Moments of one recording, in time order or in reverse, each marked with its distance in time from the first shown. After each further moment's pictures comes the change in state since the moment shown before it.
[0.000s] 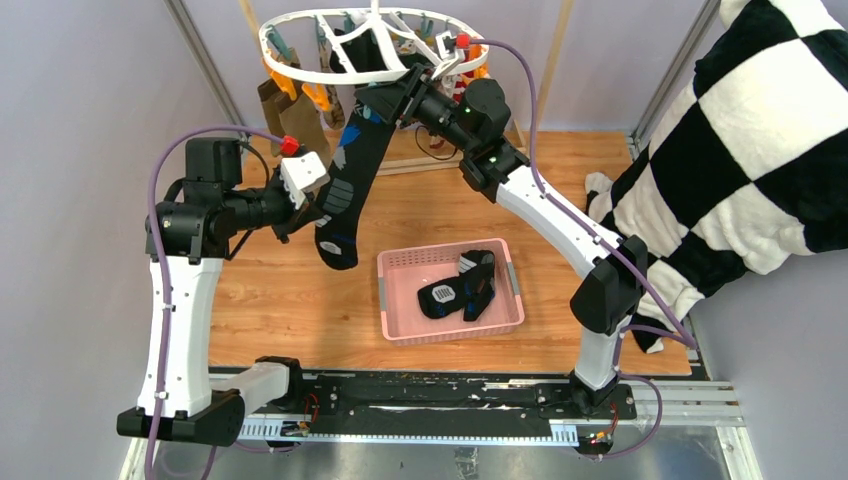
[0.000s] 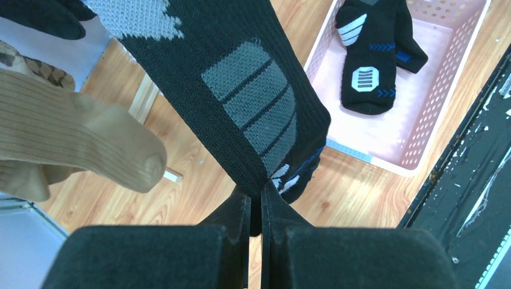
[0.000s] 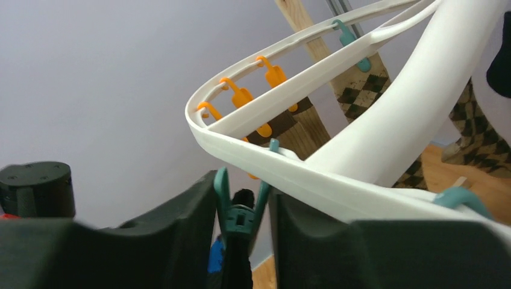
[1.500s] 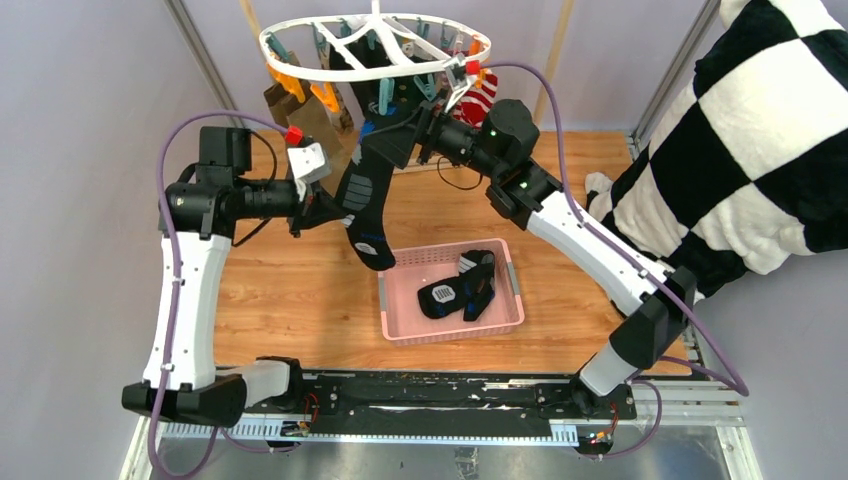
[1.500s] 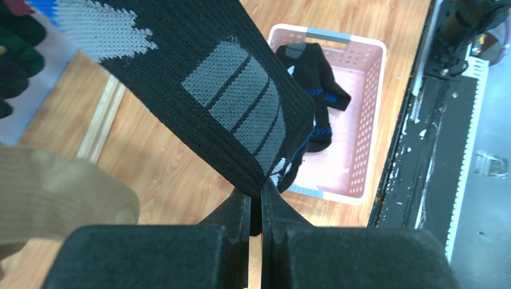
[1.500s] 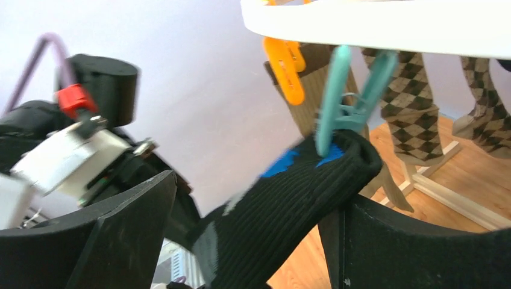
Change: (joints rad) left arm 0.000 0.098 0.016 -0.003 0.298 0.008; right arm 0.033 -0.272 -0.262 -0.100 -0.097 -0.154
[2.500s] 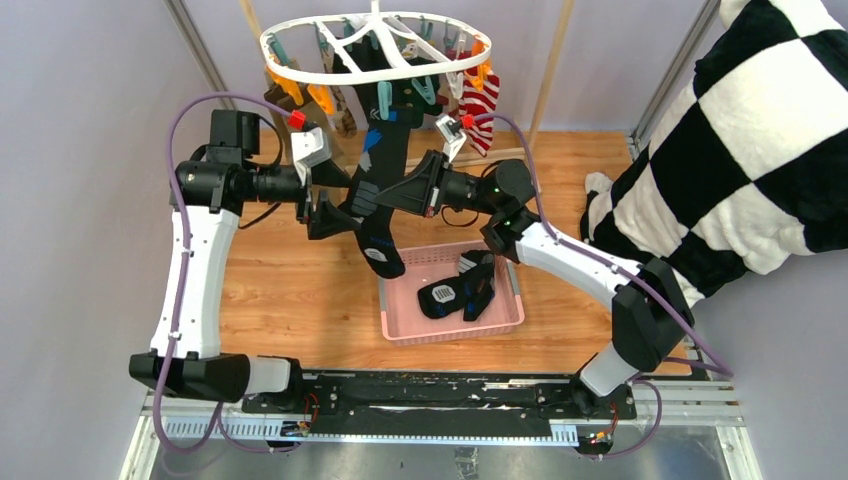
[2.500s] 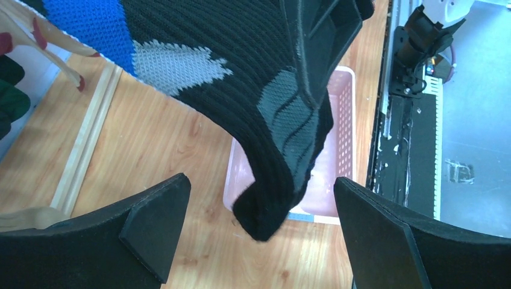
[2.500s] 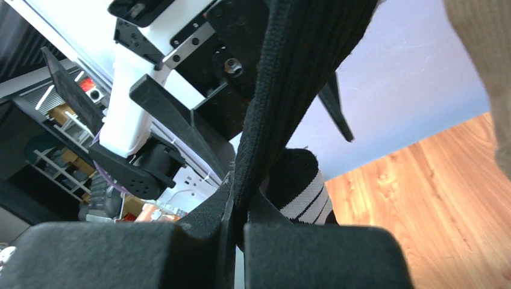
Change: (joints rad) left arm 0.000 0.088 0.064 -0.004 0.138 0.028; right arm 0.000 -0.013 -0.442 0.629 -0.327 0.417
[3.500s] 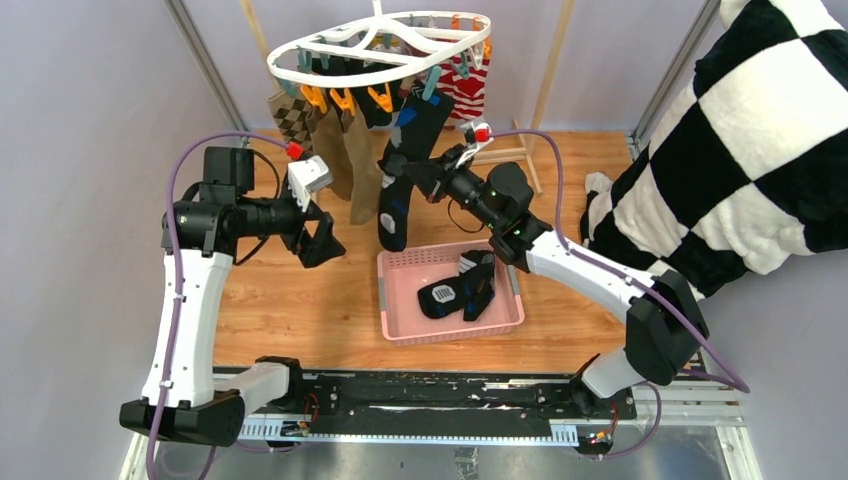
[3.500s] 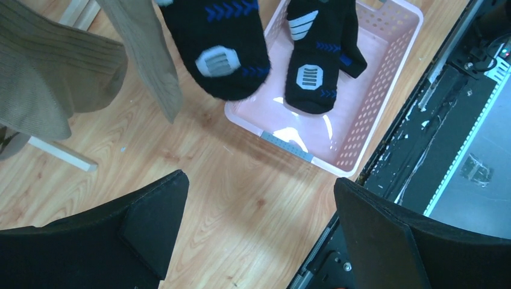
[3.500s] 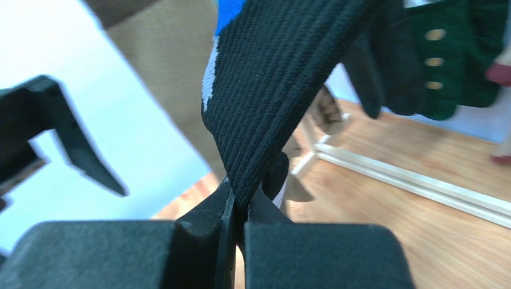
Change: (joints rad) left arm 0.000 -0.190 -0.202 -0.001 -0.370 -0.211; right arm 0.001 -0.057 -0.063 -0.270 0.632 -0.630
